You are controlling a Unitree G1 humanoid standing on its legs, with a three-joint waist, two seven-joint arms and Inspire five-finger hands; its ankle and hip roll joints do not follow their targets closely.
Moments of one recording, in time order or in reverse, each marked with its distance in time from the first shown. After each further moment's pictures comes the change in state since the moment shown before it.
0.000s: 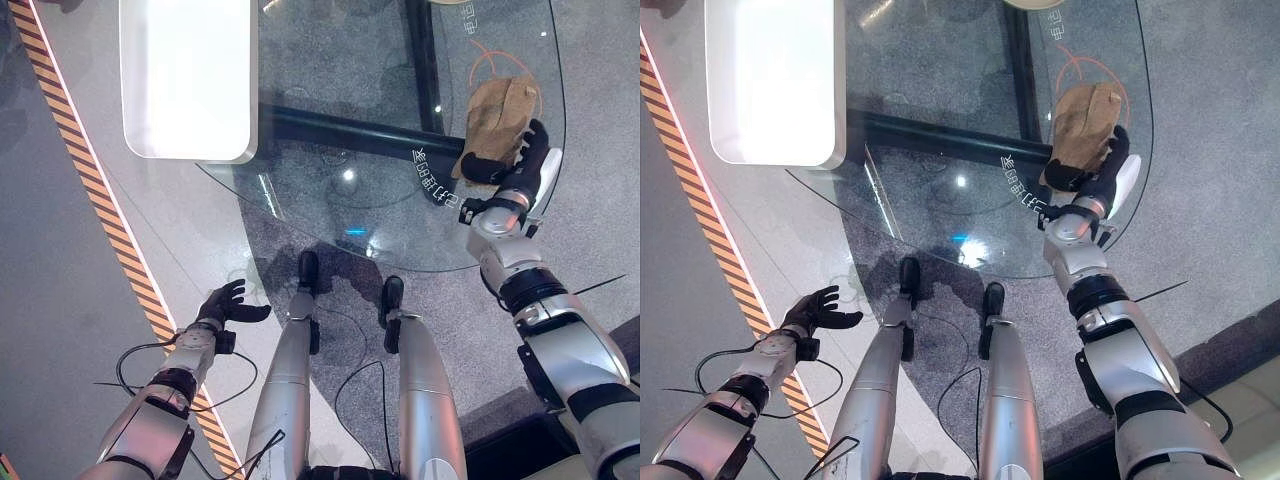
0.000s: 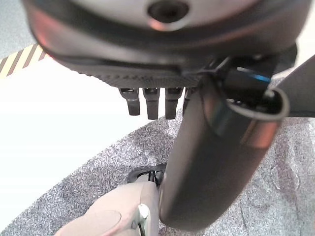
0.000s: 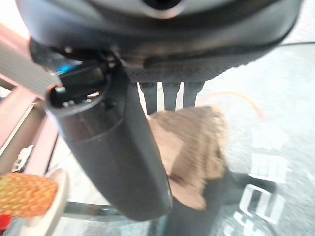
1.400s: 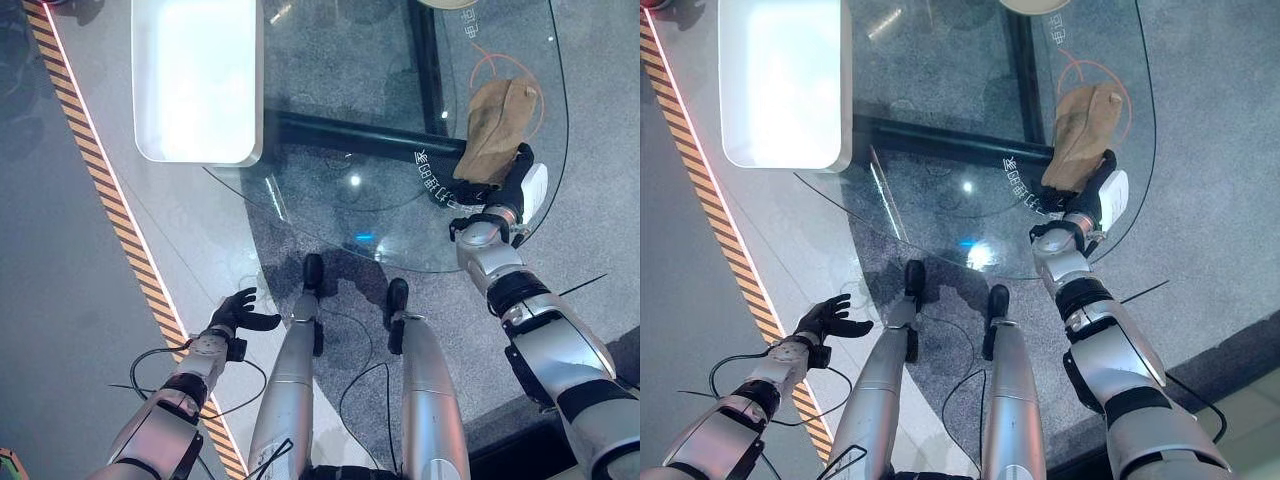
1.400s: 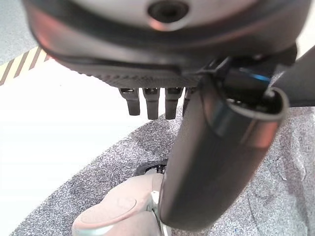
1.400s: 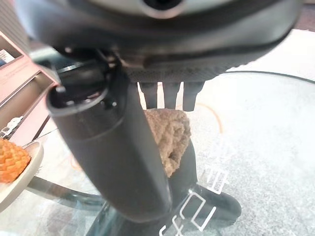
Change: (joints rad) left arm 0.015 -0.038 -0.042 0.010 0.022 -0.001 0.018; right arm -0.065 0.028 0.070 0.158 -0.160 0.109 -0.020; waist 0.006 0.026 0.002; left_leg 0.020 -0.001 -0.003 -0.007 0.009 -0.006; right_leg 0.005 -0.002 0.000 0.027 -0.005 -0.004
